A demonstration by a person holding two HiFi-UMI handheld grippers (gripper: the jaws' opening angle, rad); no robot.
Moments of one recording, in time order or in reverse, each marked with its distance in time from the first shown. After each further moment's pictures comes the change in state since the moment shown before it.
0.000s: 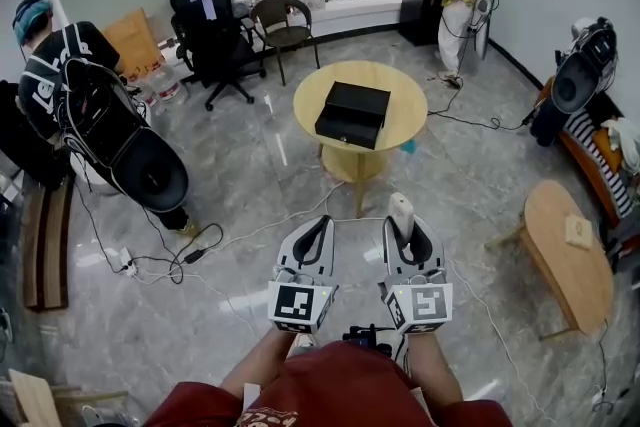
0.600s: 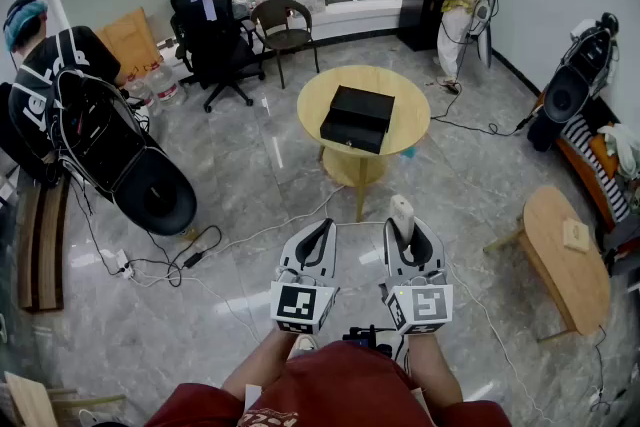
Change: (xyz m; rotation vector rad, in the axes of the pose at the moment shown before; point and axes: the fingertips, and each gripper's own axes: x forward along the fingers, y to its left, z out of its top) left arm -0.005 0.034 -0.012 -0.006 0.017 -0.002; right arm 0.021 0.027 0.001 -0.009 0.008 -0.009
